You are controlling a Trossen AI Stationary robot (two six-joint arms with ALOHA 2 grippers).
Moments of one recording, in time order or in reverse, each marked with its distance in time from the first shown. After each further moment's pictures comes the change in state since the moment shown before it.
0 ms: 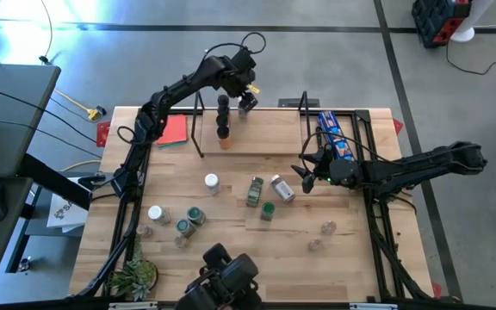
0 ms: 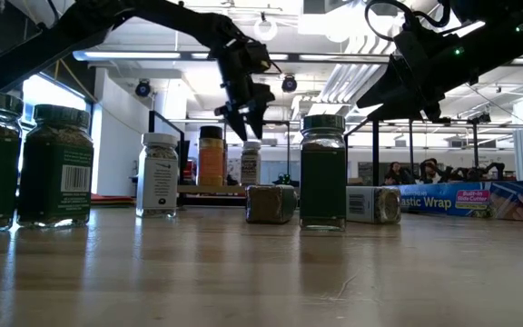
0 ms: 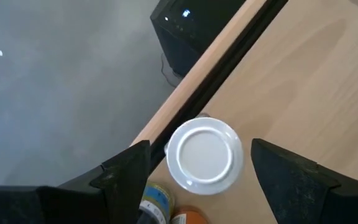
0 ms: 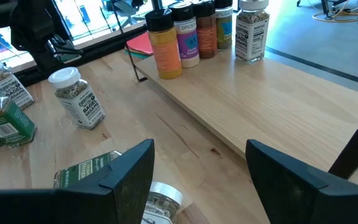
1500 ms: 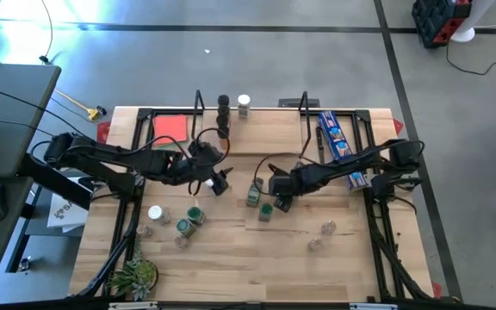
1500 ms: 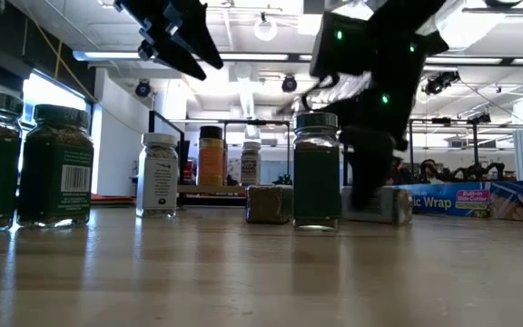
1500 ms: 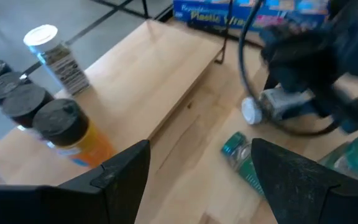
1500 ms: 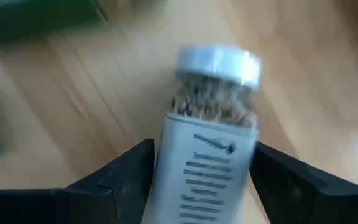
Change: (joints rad) left arm -0.789 -0.953 -1.293 0.698 -0.518 -0.446; right arm 0.004 0.783 0.640 -0.813 -0.282 0.161
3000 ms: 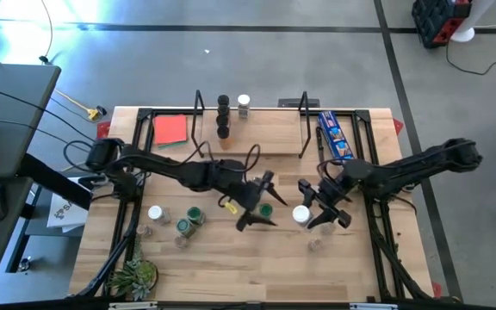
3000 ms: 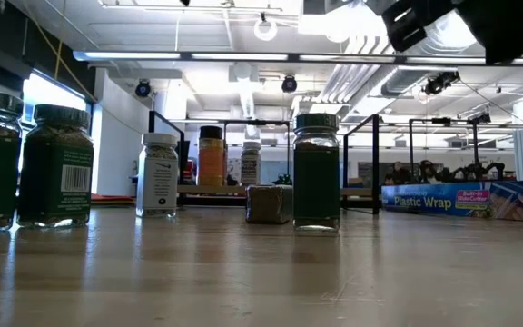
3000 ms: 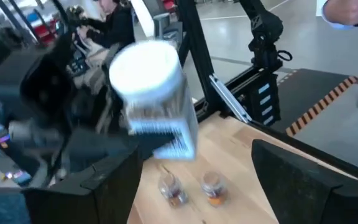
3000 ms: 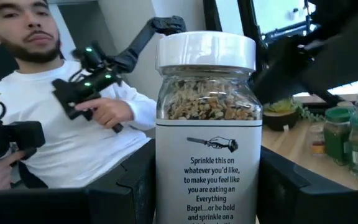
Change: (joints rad) left arm -0.002 0.433 0.235 0.750 0.926 0.859; right arm 0.064 -0.696 -0.656 1.412 -0.870 -0.237
